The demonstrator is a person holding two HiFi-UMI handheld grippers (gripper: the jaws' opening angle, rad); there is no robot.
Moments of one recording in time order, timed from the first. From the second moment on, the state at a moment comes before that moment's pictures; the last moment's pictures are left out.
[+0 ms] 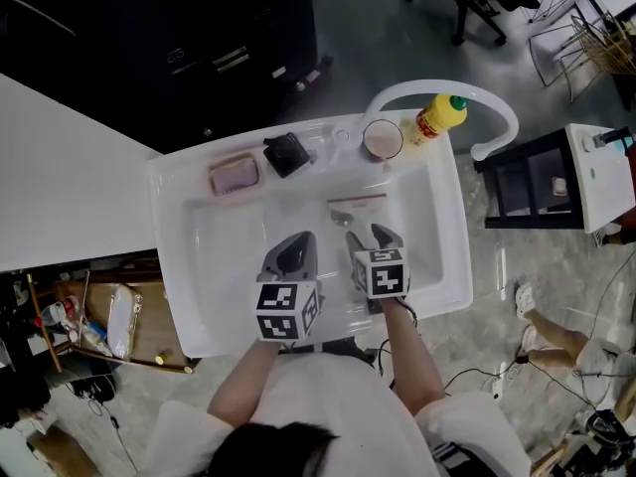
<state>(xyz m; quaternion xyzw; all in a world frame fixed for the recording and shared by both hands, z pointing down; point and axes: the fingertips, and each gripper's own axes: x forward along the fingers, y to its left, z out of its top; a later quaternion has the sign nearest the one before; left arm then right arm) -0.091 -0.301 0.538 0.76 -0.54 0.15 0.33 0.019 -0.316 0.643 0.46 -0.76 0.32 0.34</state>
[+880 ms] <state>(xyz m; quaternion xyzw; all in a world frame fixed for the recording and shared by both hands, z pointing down) -0.083 -0.318 0.590 0.76 -0.50 0.19 0.36 0.023 -0.333 0.707 0.45 -0.73 0.35 0.38</state>
